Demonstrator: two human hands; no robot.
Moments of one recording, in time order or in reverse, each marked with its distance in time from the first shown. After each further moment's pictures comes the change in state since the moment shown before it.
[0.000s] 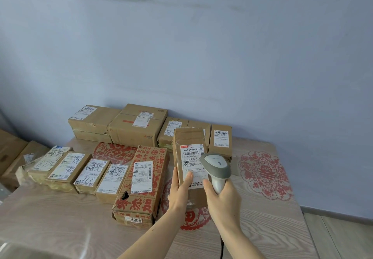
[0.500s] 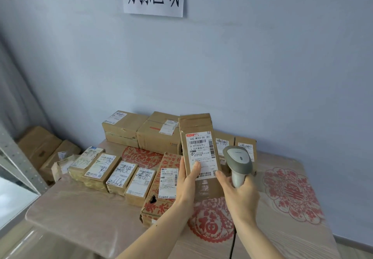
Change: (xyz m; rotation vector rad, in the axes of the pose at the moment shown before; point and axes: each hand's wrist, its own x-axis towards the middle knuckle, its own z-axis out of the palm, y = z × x) left_hand -0.027 0.086 -0.040 -0.212 -0.065 0.149; right_hand 0.009 -0.042 0.031 0.143 0.054 -0.136
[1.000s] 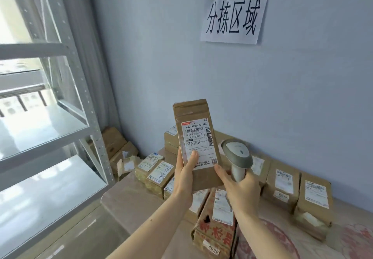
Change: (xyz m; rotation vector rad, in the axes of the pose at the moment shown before) left_hand -0.035 0.144 -0.104 -0.033 0.235 0.288; right_hand -0.030 -0.098 0.122 0.194 -0.299 -0.147
